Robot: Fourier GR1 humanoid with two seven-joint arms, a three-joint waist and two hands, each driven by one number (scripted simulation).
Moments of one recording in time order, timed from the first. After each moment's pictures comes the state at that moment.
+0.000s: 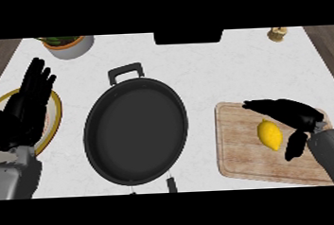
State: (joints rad) left arm -0.21 0.30 0.03 -1.63 0.16 0.22 0.23; right arm -0.36 -0.53 0.24 -1.10 0.85 0.49 -0.42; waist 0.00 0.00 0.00
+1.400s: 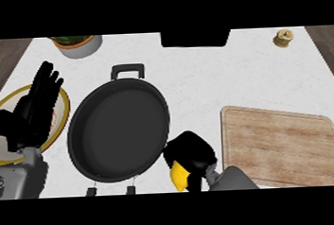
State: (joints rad) left arm -0.20 0.26 0.04 -1.61 0.14 0.17 0.22; right arm -0.27 -0.02 0.62 -1.33 1.00 0.27 0.06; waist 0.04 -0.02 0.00
